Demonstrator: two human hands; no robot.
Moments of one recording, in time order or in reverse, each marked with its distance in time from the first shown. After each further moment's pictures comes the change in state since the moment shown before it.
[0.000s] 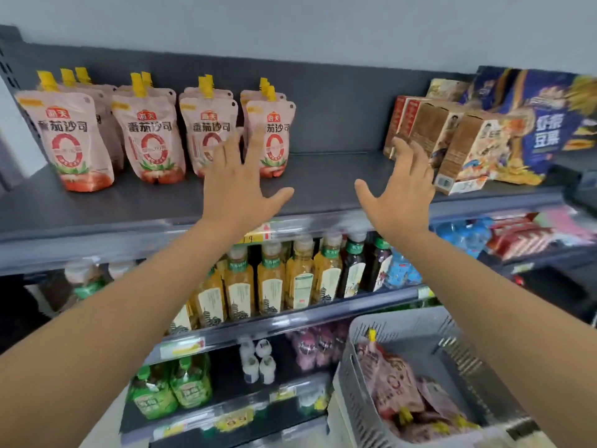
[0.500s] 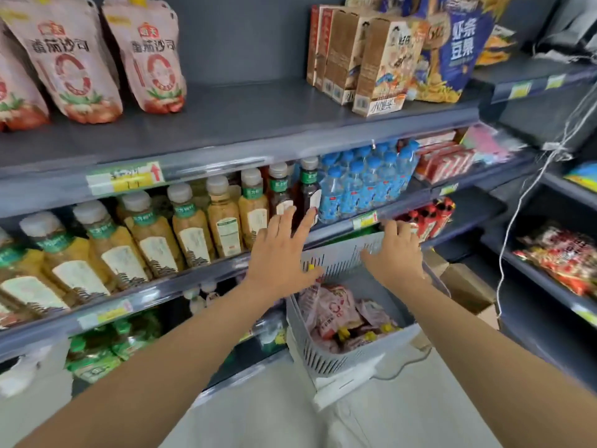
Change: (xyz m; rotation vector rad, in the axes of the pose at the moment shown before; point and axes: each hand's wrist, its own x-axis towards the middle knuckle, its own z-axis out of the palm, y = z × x) left_hand -0.151 0.171 0.111 -0.100 -0.532 0.321; right_hand -0.147 0.193 -0.020 -0.303 -0.548 0.428
